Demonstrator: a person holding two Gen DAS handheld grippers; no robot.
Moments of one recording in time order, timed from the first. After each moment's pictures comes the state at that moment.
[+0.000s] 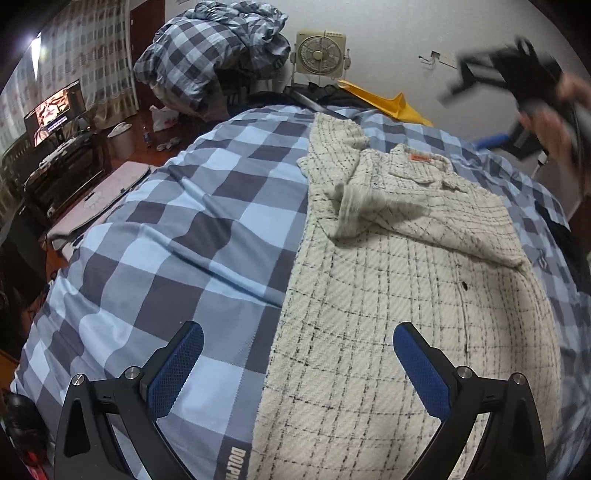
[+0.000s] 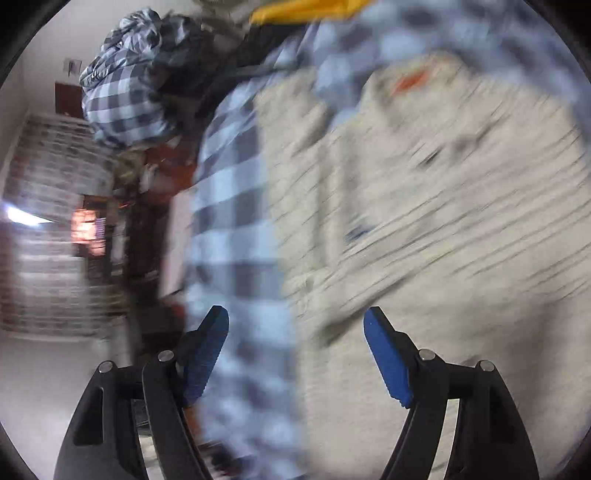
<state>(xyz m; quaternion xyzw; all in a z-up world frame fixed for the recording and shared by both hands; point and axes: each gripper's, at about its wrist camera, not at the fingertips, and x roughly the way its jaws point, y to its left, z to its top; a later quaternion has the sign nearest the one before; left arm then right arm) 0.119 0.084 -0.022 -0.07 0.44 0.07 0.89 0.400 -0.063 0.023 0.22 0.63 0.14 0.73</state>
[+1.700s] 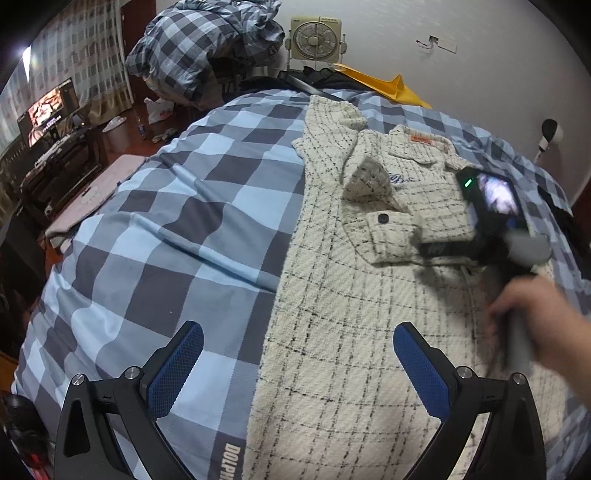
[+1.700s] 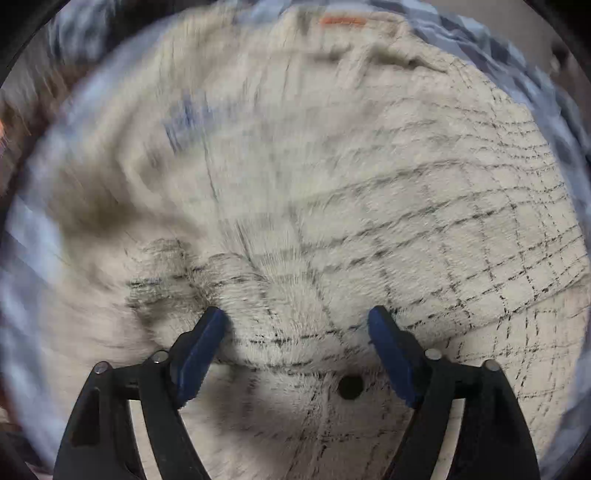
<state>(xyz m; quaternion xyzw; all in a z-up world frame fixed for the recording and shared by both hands) 0.127 0.079 -0.040 -0.07 0.47 0.06 0.88 0.399 -0.068 -0.116 -0.06 0.62 0.02 0.78</state>
